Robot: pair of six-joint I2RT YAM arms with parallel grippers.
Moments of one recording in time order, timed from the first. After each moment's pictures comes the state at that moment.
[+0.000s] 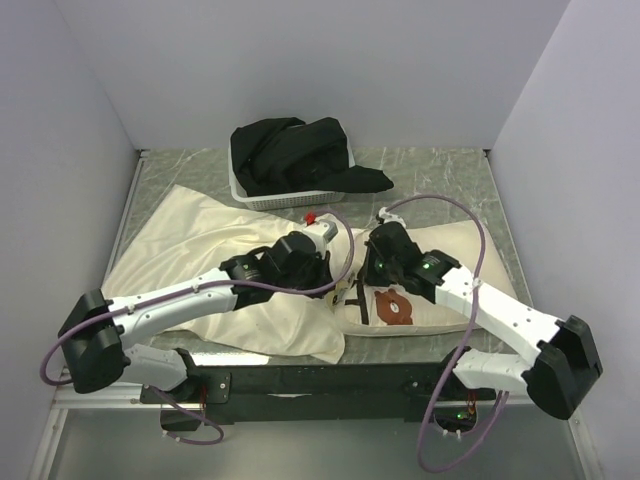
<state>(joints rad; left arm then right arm) -1.00 1.34 0.97 -0.27 0.00 -0.57 0.71 1.15 0.84 -0.53 0.11 0.69</state>
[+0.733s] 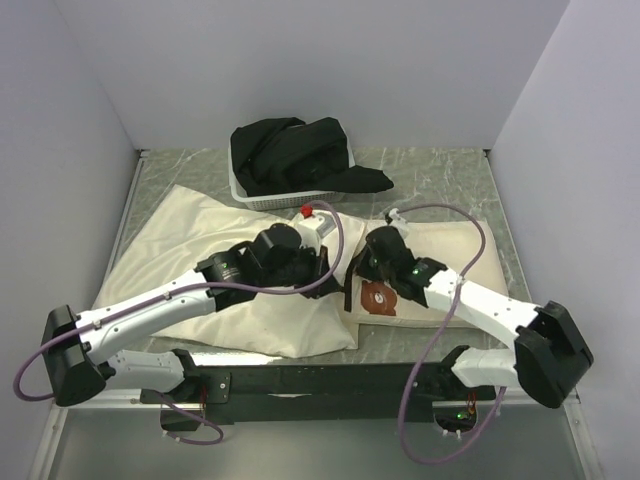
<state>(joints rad) -1.01 1.20 1.03 -0.35 0.16 -0.57 0.68 1.25 0.72 -0.19 0.19 0.93</state>
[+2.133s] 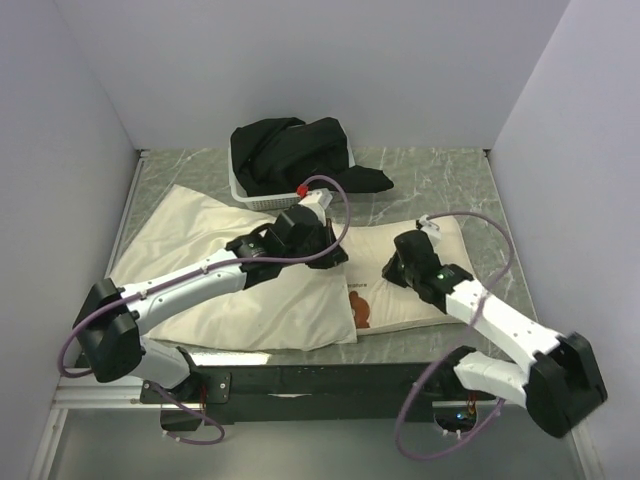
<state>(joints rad) -0.91 1.43 1.11 -0.21 0.02 -0.78 0.51 1.10 0.62 -0.34 0.24 0.84</state>
